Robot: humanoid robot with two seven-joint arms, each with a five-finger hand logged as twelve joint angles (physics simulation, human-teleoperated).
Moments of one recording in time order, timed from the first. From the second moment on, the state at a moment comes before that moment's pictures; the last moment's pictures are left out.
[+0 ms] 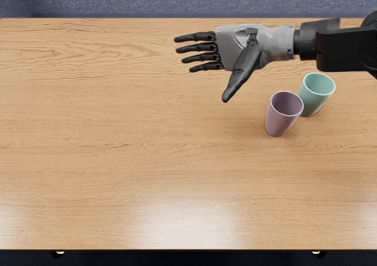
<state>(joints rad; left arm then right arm) 0.01 0.00 -0.03 -0.31 -0.03 -0.01 0.12 1.15 -0.53 0.62 1.19 -0.05 0.61 -0.58</state>
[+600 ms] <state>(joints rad) 0.01 0.00 -0.03 -0.31 -0.03 -0.01 0.12 0.96 -0.63 0.77 1.63 -1.04 0.45 -0.61</state>
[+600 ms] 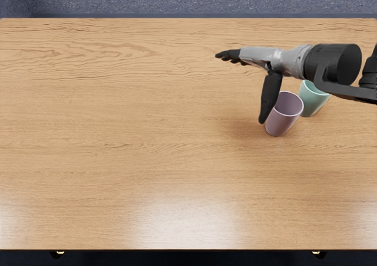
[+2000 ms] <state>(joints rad) 0.01 0.00 -0.03 -0.31 -0.03 -0.01 0.12 0.75 -0.74 0.69 1.53 -1.26 0.26 -0.43</state>
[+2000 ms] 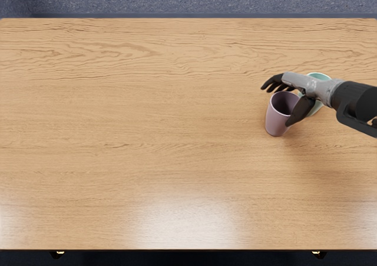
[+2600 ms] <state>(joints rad) 0.01 0.00 -0.03 -0.31 -0.03 -0.01 0.12 0.76 -0.75 0.68 1.53 -1.26 0.26 -0.43</state>
